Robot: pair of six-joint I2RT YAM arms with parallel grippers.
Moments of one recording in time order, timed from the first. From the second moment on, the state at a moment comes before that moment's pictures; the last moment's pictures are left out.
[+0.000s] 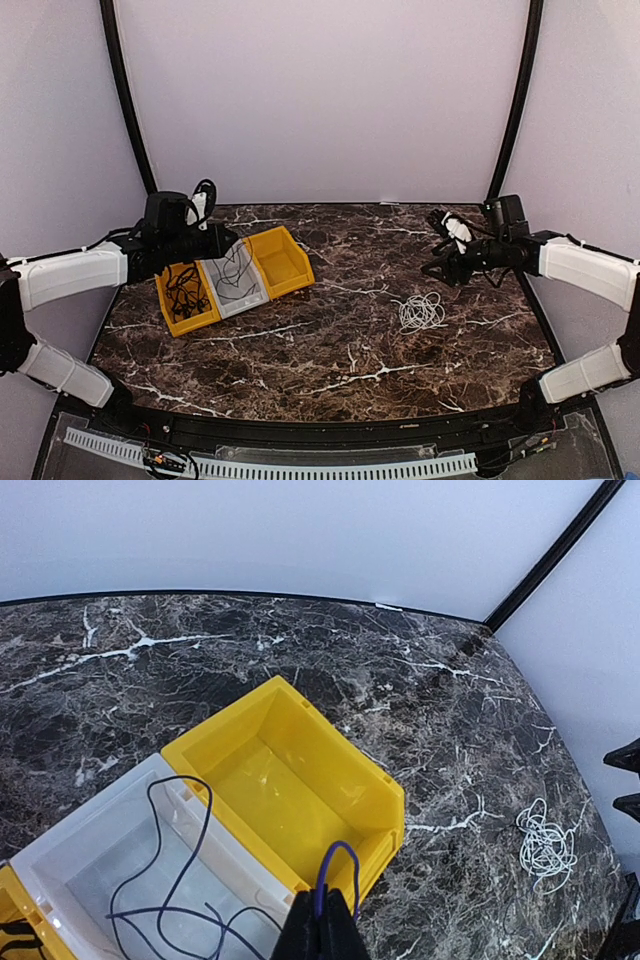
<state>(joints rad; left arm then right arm) -0.46 1.32 0.85 0.00 0.11 -0.39 0.28 1.27 0.83 -0.29 -0.51 -0.50</state>
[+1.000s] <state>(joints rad) -0.46 1.66 0.97 -0.22 -0.10 -0.44 0.28 1.34 0.83 -0.30 -0.55 -0.54</state>
